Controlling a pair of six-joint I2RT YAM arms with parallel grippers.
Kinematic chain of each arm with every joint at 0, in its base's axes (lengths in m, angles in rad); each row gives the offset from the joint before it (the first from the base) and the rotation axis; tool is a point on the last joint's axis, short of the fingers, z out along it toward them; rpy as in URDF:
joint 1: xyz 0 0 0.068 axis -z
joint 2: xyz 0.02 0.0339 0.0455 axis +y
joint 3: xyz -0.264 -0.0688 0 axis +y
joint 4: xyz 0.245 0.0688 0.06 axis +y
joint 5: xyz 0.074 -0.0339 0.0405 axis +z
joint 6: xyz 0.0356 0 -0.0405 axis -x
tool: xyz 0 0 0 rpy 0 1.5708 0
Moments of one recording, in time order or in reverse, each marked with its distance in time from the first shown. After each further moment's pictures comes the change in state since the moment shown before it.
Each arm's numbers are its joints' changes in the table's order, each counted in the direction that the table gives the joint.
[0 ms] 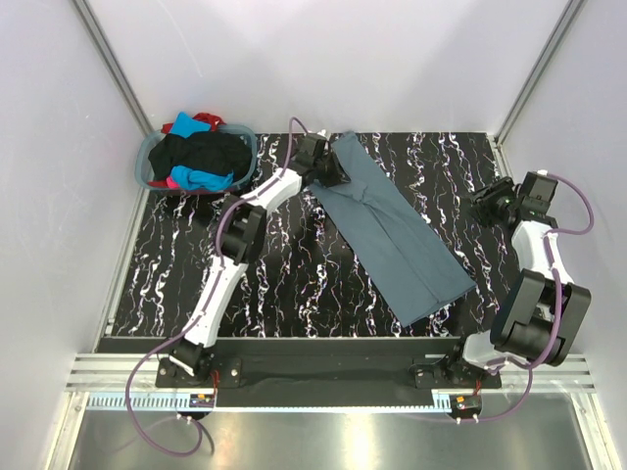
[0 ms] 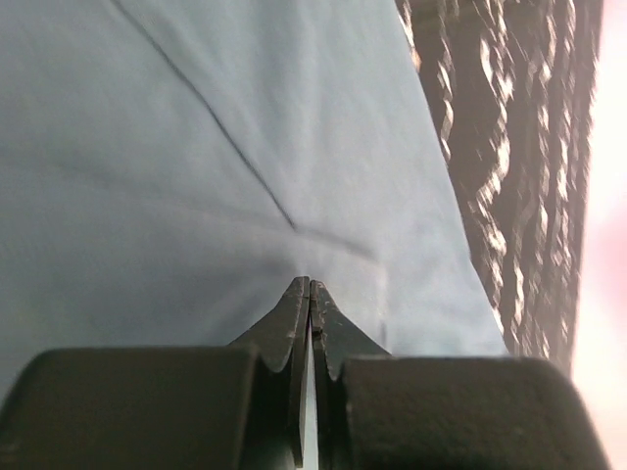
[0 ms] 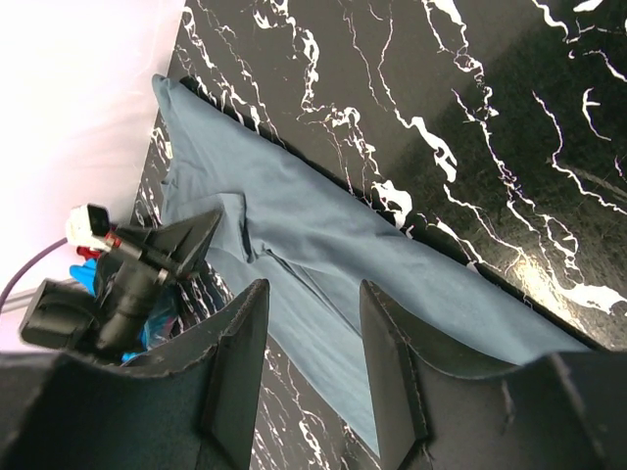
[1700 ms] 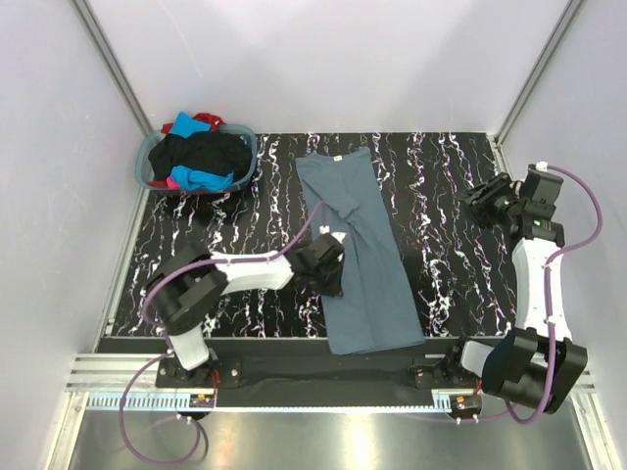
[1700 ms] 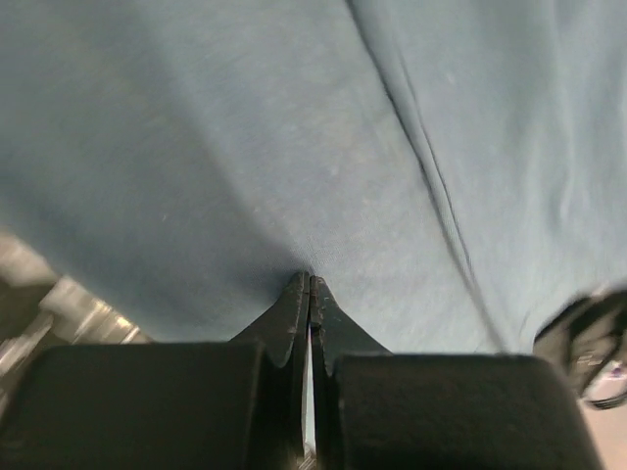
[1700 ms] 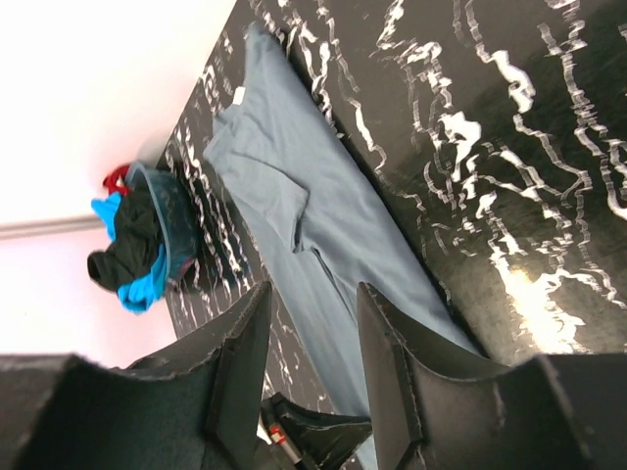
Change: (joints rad) left arm 0.472 -0.874 1.323 -0.107 0.182 -0.047; right arm -0.049 -0.262 -0.042 0.232 0.035 0.044
